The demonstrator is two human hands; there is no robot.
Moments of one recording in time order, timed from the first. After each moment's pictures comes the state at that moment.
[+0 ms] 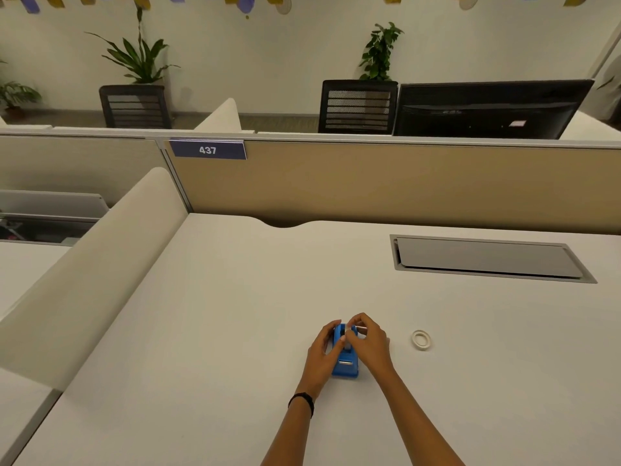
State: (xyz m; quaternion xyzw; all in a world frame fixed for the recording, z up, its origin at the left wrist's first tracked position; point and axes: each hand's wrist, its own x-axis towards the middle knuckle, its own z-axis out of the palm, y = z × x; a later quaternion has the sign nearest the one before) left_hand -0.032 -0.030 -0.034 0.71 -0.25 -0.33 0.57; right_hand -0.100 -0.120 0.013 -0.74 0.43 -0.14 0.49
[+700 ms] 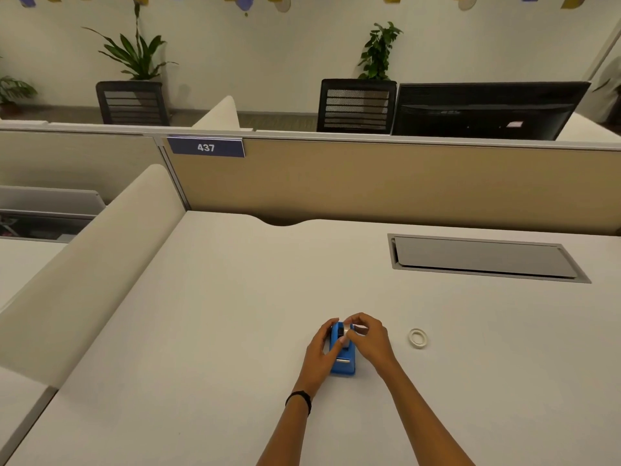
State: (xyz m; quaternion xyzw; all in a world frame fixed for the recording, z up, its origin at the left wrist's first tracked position) left_hand -0.032 -0.028 -0.038 0.72 -0.26 -0.33 0.56; right_hand -0.107 -0.124 0.032 -0.73 0.41 -0.13 0.53
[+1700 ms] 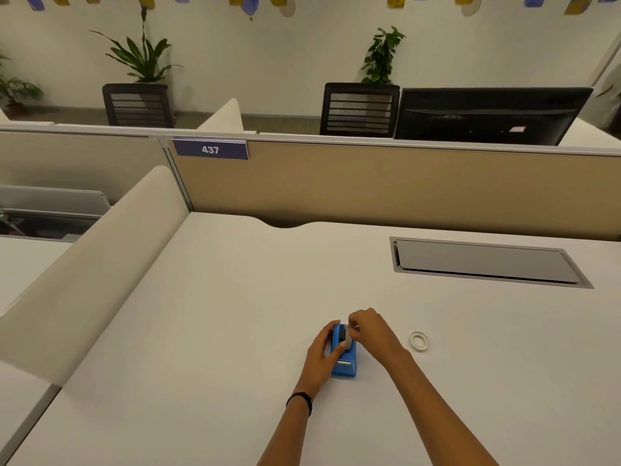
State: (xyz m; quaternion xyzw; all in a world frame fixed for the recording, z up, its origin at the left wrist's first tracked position) left_hand -0.032 -0.025 -0.036 0.71 -0.27 -0.34 0.56; right_hand -0.094 -0.143 0.053 -0.91 0.29 0.04 0.28
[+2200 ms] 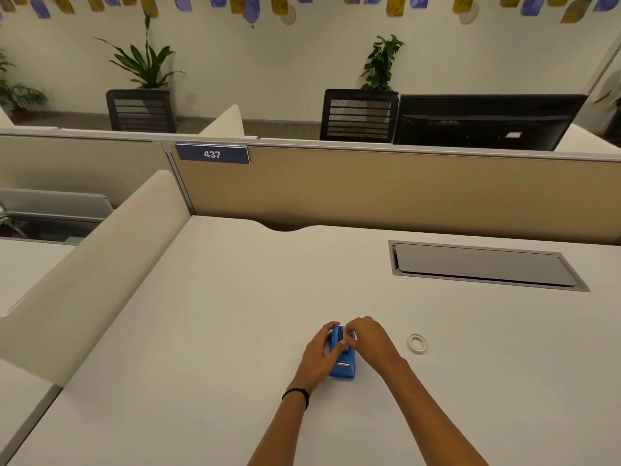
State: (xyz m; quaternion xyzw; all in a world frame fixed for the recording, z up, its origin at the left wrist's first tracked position) left_hand -0.027 -0.026 -0.025 0.73 -0.31 -0.33 0.51; right_hand -0.098 -0.135 0.049 -0.91 0.30 0.06 0.28
